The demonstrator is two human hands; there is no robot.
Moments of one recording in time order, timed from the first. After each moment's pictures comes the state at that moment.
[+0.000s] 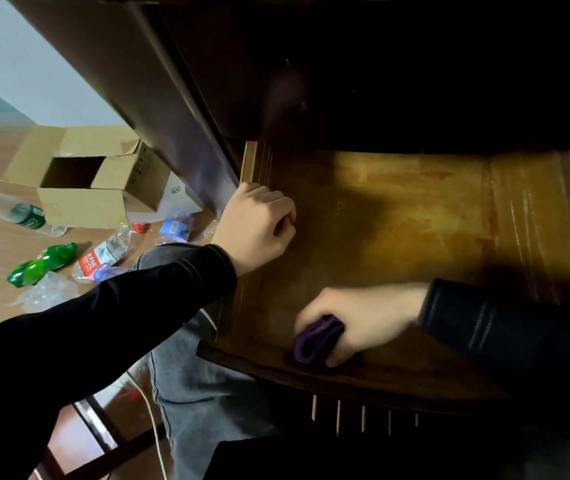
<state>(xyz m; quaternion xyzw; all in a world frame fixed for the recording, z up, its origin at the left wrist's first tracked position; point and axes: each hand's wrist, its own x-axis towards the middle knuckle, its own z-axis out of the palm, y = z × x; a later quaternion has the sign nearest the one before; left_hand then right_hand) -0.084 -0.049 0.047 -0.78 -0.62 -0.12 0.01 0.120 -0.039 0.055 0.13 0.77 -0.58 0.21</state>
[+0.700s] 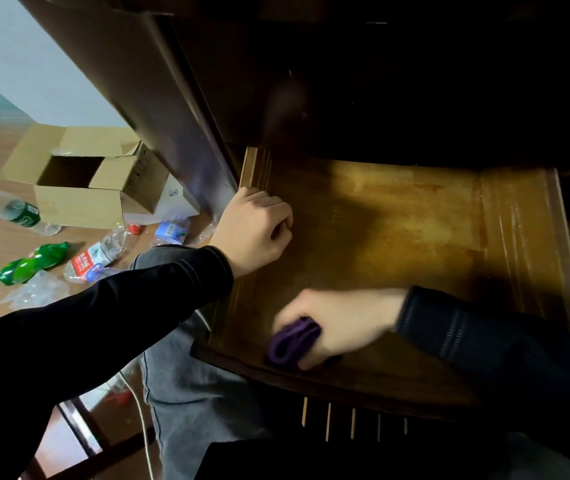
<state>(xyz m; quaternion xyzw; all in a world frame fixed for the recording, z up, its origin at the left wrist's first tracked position) -0.083 -0.049 0.048 -0.77 -0.62 -0.12 0.00 0.108 -0.047 0.065 0.11 0.79 -0.58 0.18</state>
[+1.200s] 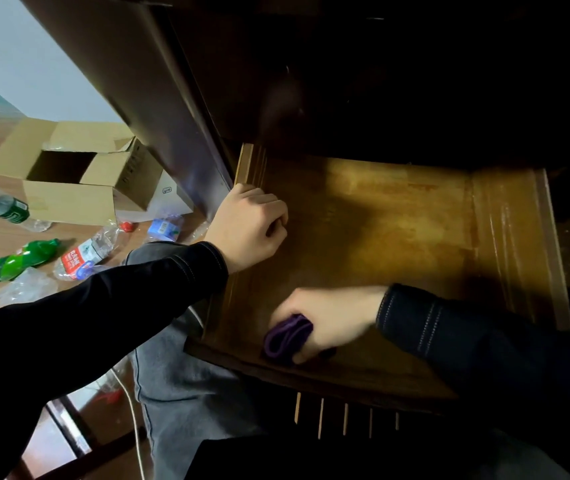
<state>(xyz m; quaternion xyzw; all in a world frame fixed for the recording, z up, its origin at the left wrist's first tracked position) -0.084 -0.049 0.048 -0.78 -0.62 -0.12 0.01 0.103 -0.048 0.054 0.13 0.80 -0.55 0.21</state>
